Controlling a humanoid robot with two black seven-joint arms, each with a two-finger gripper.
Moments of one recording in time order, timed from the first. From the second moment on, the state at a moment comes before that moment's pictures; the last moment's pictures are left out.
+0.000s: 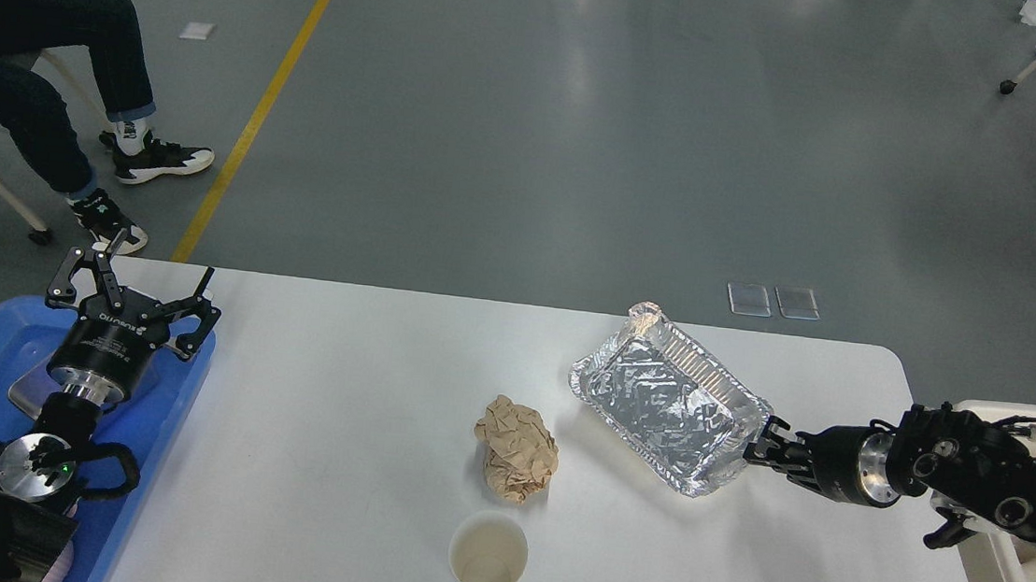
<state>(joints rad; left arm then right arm) -0.49 0.16 -1.32 -0.36 -0.02 -0.79 -0.08 0.82 -0.53 -0.04 0.85 -0.70 0.37 0.10</state>
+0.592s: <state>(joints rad) -0.49 0.16 -1.31 -0.36 -0.02 -0.79 -0.09 0.86 -0.60 -0.03 0.87 -0.68 0.40 0.10</state>
